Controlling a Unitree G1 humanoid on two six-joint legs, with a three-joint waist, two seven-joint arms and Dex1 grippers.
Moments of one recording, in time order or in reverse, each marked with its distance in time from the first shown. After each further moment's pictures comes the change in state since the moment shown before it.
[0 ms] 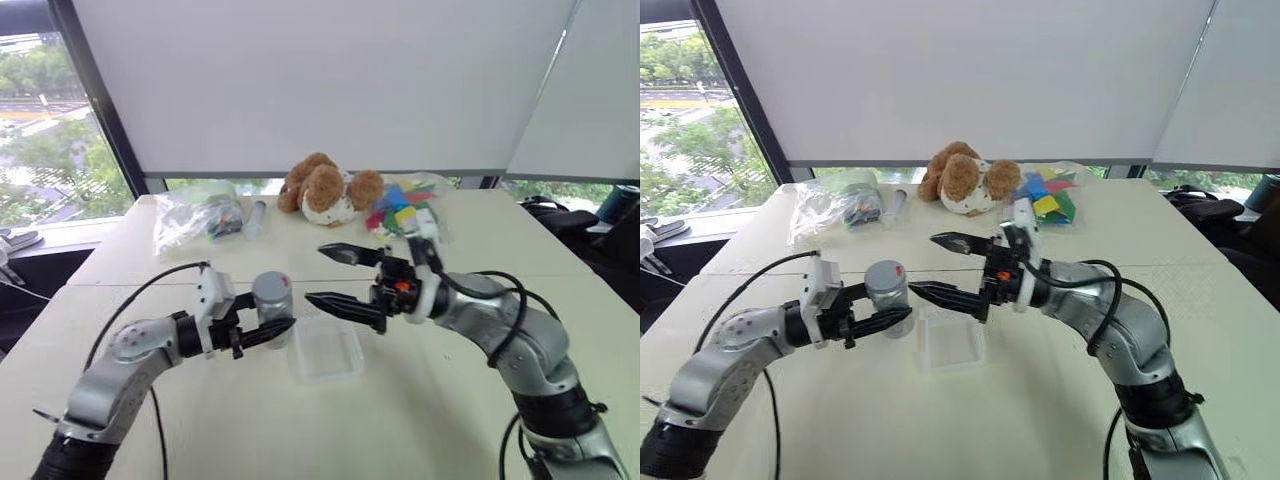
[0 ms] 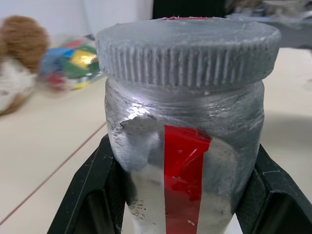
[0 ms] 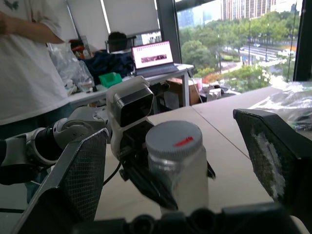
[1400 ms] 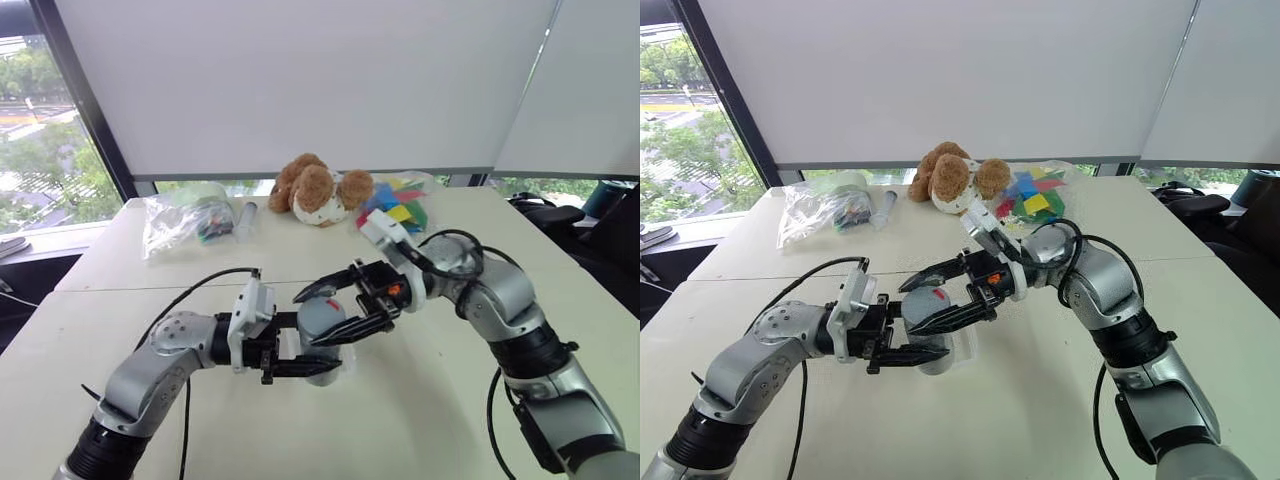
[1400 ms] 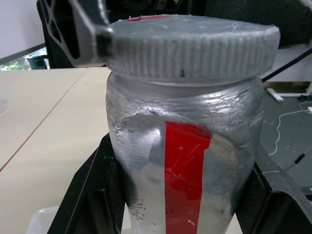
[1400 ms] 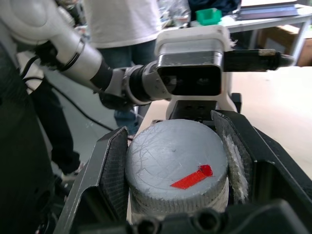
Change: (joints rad) left arm -0.070 -0.037 -0.089 -0.088 -0.044 0.064 -0.218; right arm -0.234 -0.065 0.139 0.274 -0.122 -0.098 0.668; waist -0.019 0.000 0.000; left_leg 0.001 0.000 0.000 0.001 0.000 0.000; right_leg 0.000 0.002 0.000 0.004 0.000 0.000
